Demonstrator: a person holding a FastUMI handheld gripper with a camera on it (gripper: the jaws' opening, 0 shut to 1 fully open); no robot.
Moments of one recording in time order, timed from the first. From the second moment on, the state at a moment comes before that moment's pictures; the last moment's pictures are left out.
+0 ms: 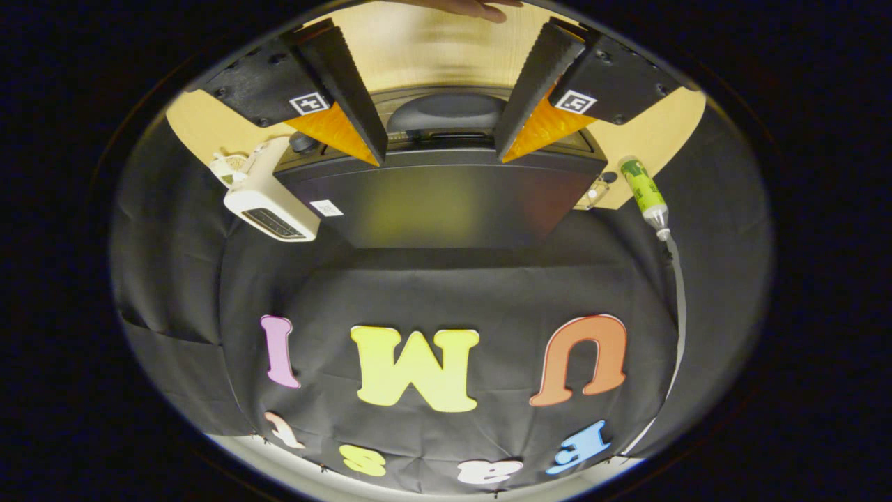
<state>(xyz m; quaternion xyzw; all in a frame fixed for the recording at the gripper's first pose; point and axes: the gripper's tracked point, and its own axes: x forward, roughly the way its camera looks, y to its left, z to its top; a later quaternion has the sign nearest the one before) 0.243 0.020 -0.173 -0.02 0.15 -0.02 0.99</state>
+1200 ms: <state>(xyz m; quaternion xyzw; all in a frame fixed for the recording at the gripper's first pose) 0.193 0.020 -0.212 0.00 0.15 -0.01 0.99</state>
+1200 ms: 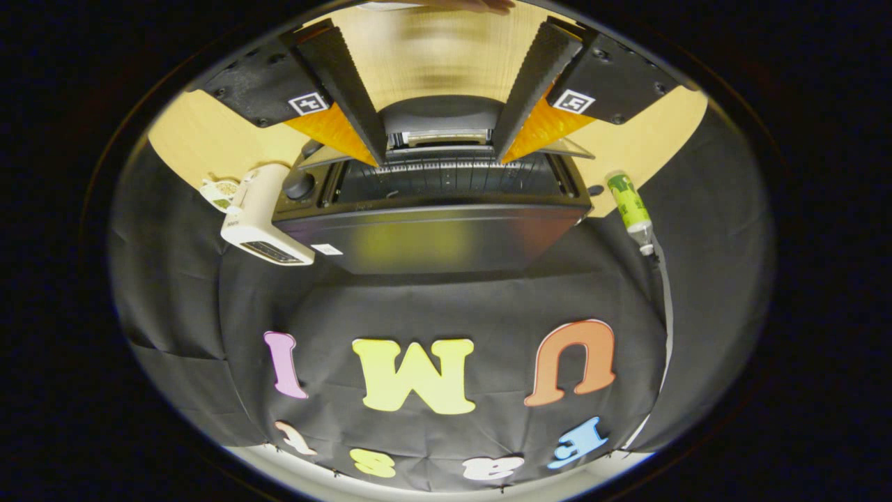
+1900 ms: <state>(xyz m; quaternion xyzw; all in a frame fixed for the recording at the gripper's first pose) 0.145 0.016 -0.266 -0.01 0.20 0.00 0.98</state>
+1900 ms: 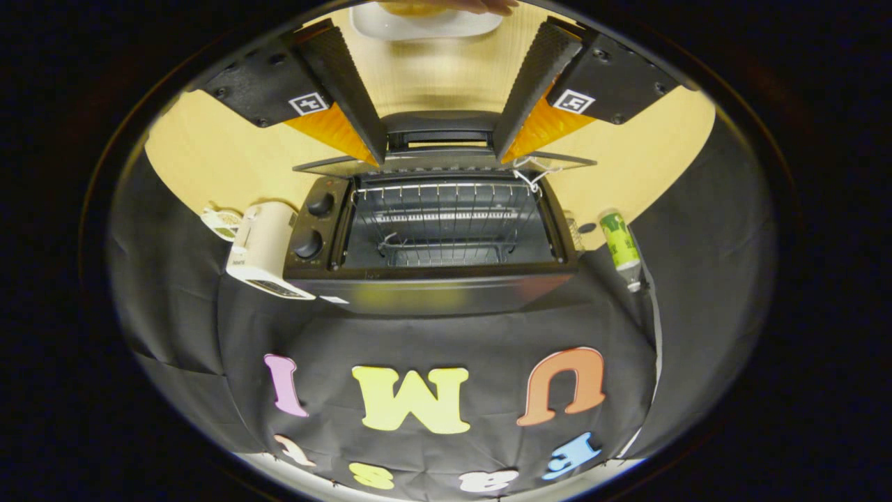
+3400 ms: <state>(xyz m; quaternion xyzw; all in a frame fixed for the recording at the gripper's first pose) 0.031 0.000 -0.321 0.06 0.28 0.06 0.96</state>
